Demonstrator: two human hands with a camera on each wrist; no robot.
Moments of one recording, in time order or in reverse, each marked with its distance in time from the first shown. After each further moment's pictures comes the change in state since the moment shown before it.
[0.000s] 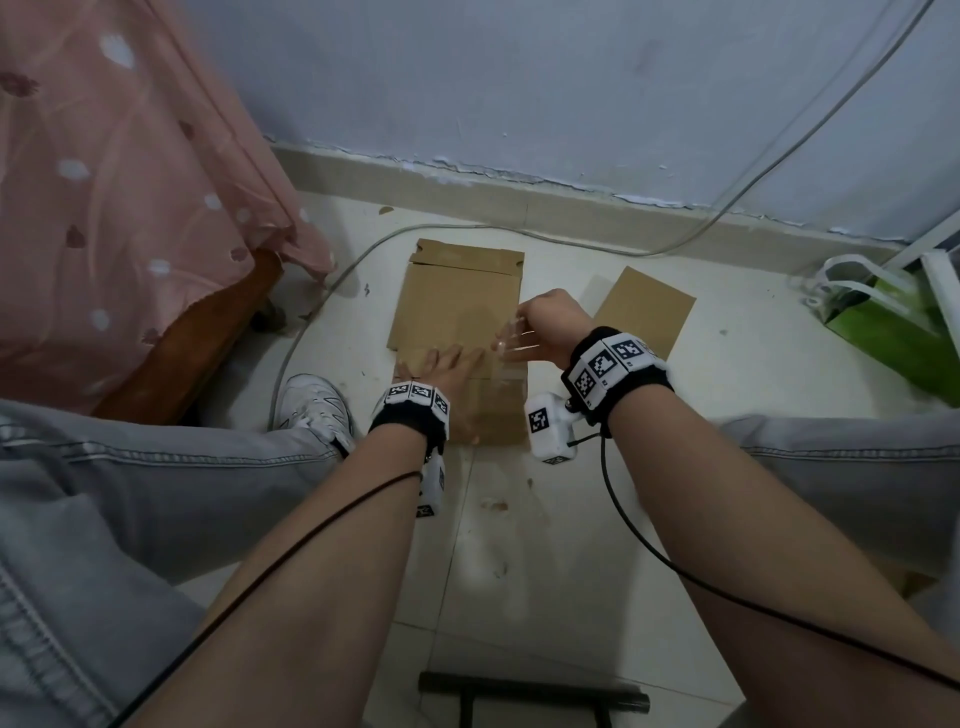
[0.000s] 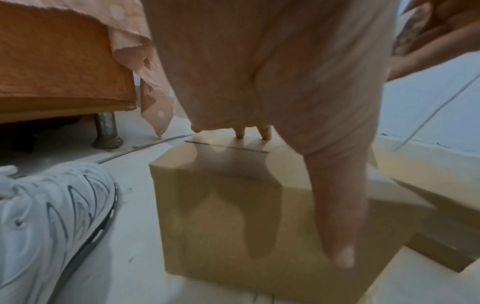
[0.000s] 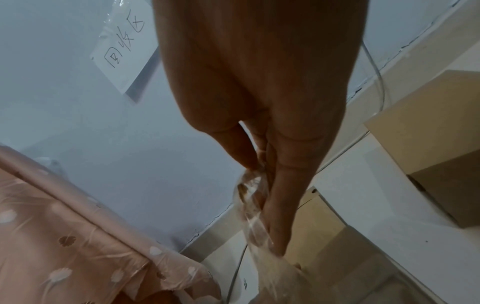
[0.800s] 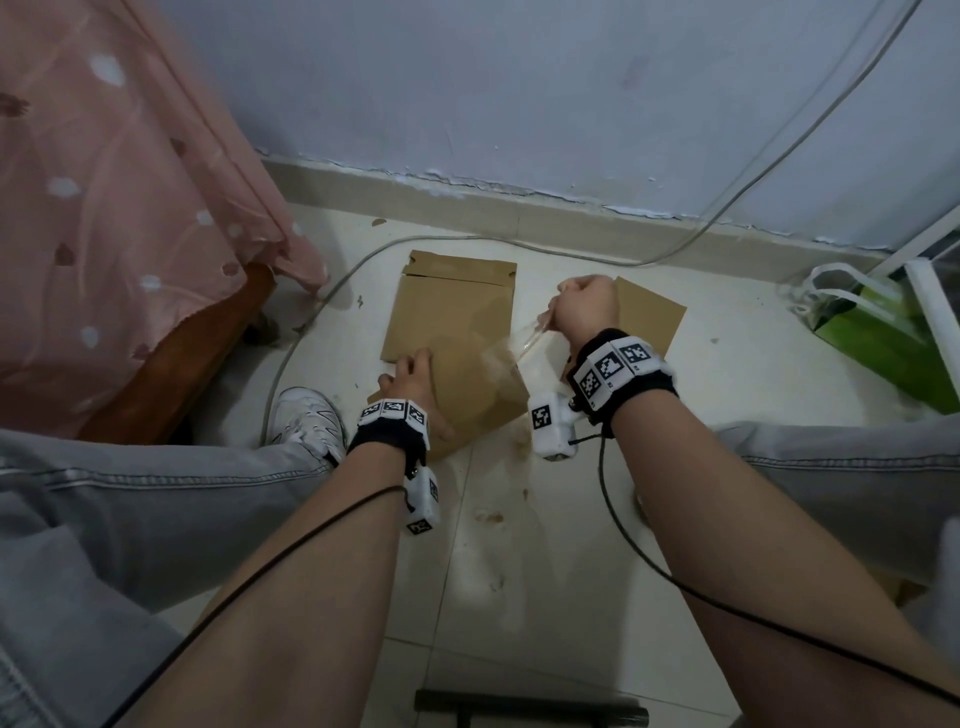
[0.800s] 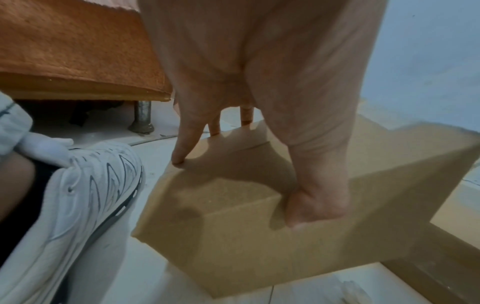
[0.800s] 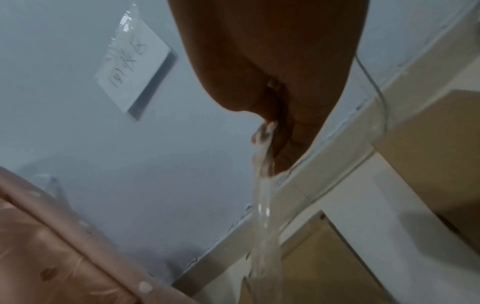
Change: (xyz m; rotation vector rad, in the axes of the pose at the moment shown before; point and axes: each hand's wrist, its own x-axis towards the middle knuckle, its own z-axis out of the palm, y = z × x) left_hand -0.015 -0.009 -0.014 -0.259 0.083 -0.231; right_hand 0.017 -0.007 -0.028 -0.029 0.489 -0.208
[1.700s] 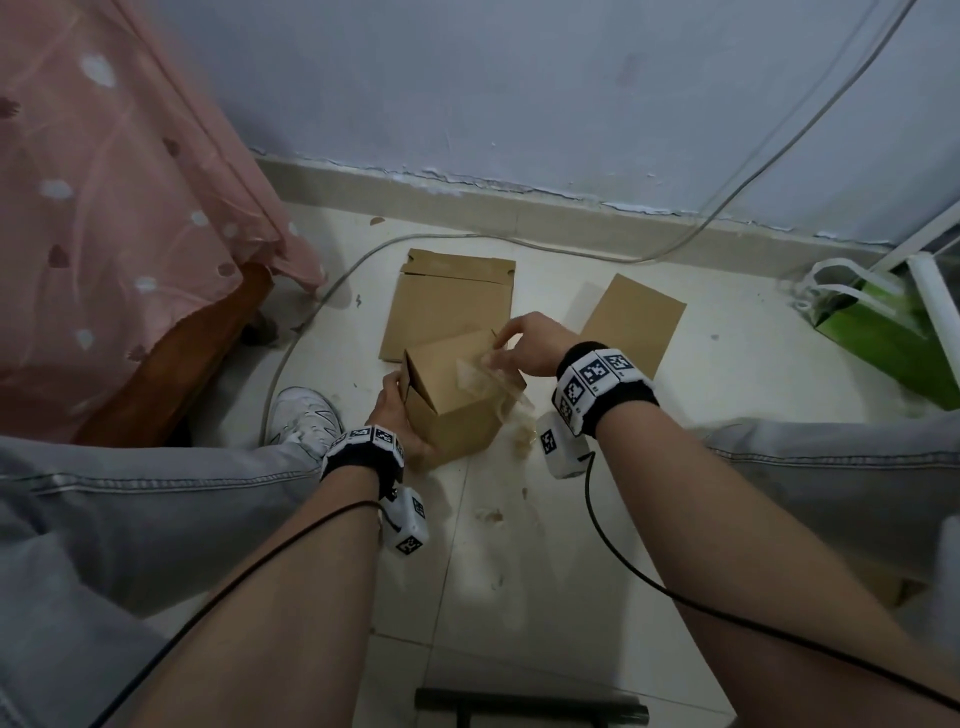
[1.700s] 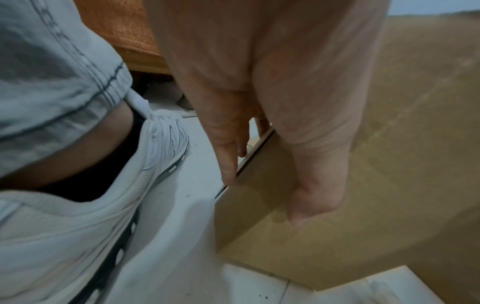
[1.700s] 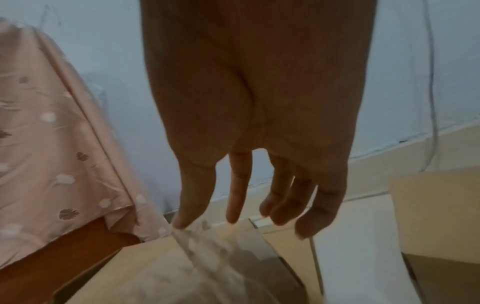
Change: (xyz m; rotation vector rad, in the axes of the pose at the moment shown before) left_hand -0.006 -0.040 0.023 -0.436 -0.010 -0.025; right_hand -0.020 0.012 0.007 -0.783 -0.586 -0.171
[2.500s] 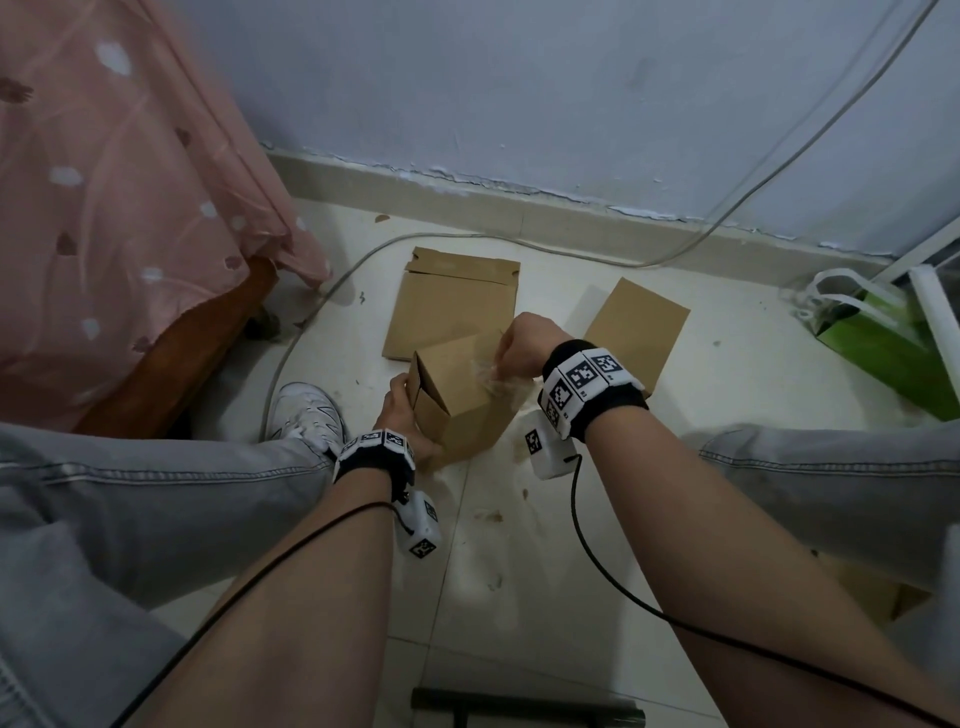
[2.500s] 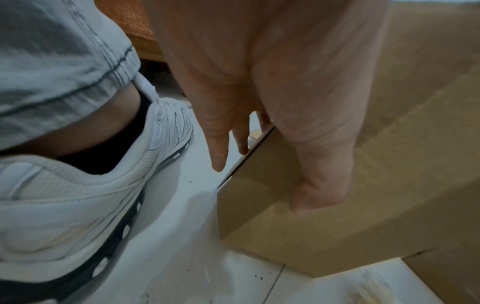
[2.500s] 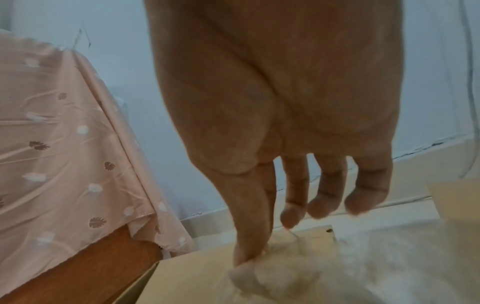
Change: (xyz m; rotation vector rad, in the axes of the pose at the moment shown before) left_hand 0.011 -0.016 0.017 -0.052 0.066 0.084; right_hand 0.016 -0.016 0.016 -0.258 0.050 0.077
